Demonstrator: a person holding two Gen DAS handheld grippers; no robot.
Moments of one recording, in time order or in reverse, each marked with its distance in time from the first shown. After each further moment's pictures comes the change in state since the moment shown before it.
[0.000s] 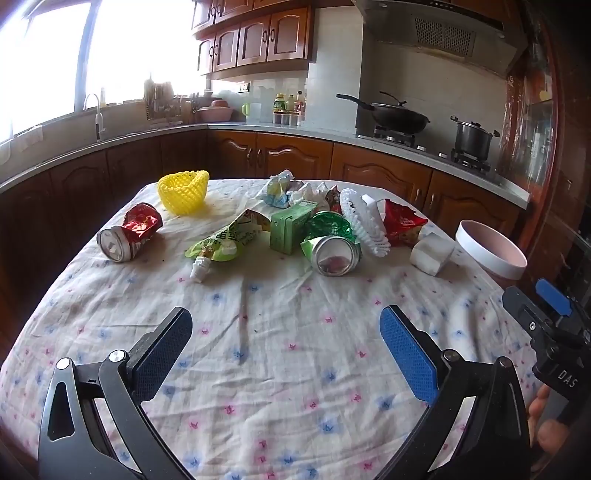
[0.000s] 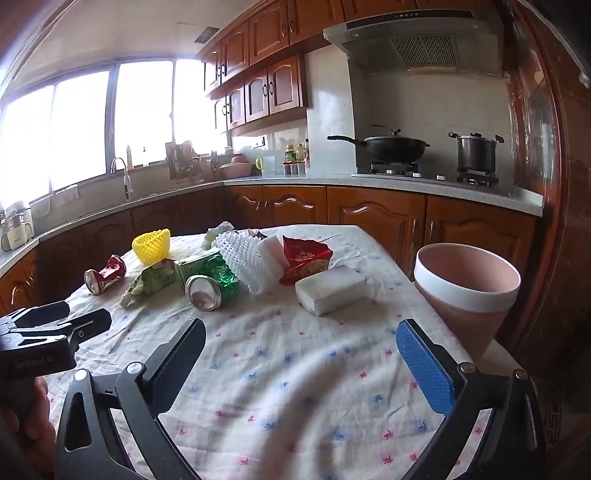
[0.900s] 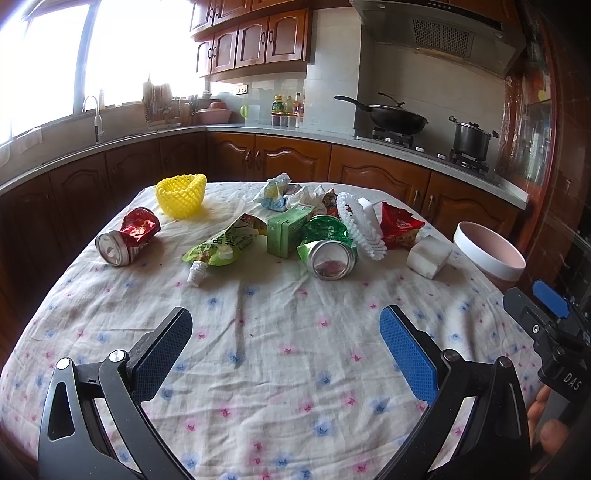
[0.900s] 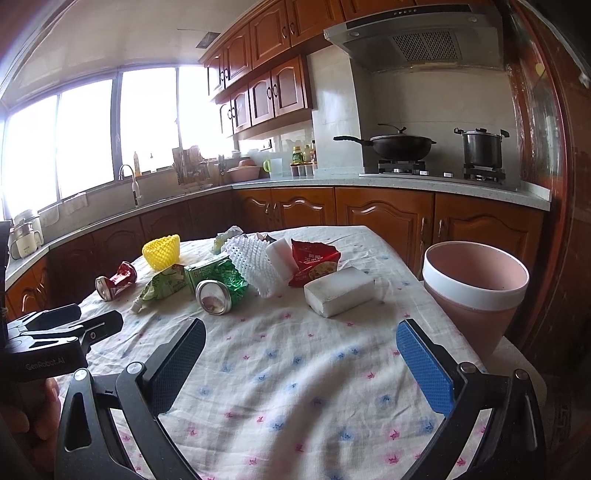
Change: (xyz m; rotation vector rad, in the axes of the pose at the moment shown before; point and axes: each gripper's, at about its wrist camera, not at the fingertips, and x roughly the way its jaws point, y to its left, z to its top) left arm 0.003 -0.001 0.003 0.002 -0.005 -0.011; right arm -0.003 -0.004 0.002 0.025 -0.009 0.050
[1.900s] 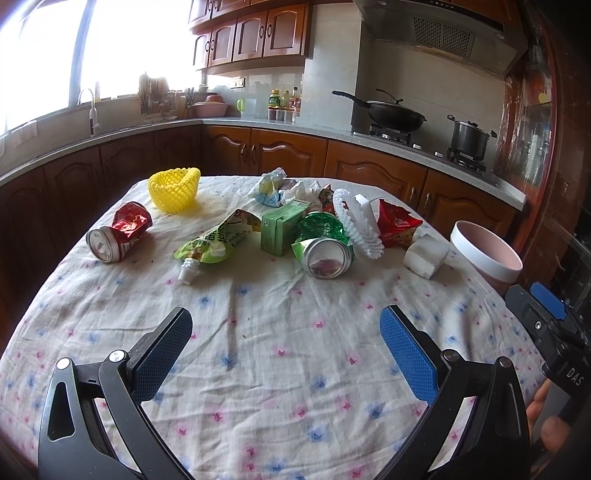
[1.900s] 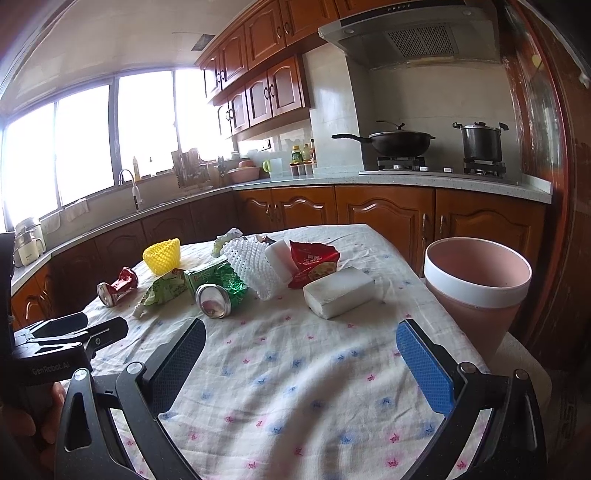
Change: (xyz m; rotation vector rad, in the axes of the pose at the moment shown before) left arm 0.009 -0.003 0.002 -0.012 0.026 -0.024; right arm 0.002 -0.003 0.004 0.021 0.007 0.006
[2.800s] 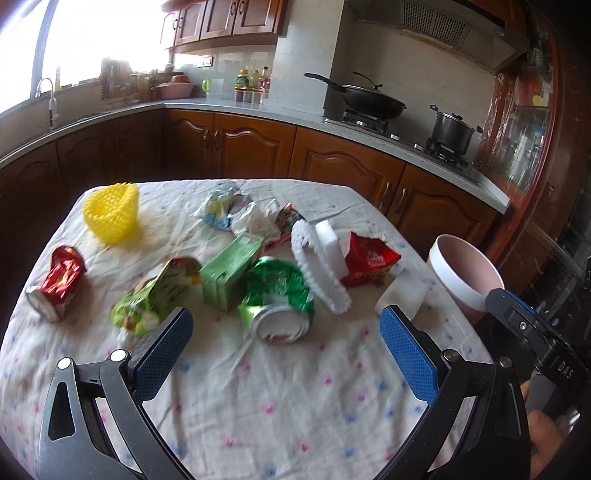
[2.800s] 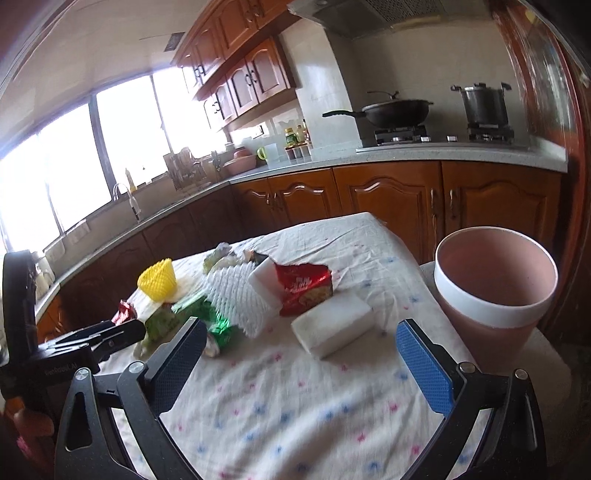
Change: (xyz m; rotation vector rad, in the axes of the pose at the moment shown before) left arm 0.063 -0.027 0.084 0.016 0.111 -0.132; right arm 0.056 -0.049 0.057 0.142 0.106 0.074
